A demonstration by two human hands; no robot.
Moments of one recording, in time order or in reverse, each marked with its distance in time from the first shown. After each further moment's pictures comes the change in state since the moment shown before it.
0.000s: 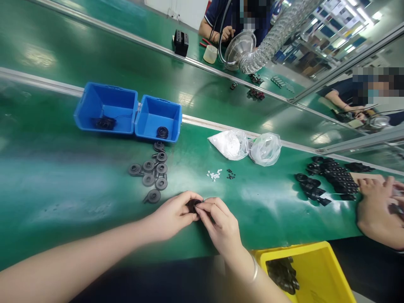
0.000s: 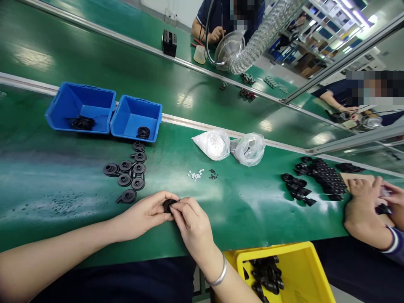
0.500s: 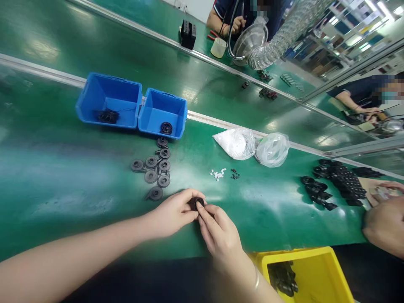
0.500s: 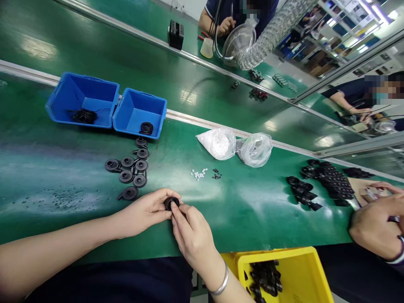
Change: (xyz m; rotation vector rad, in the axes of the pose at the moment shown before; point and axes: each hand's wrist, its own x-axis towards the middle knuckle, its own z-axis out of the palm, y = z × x) left_hand 0.002 -0.002 -0.001 -0.153 -0.037 -0.001; right_hand -0.025 0.008 0.001 -0.059 -0.131 -0.023
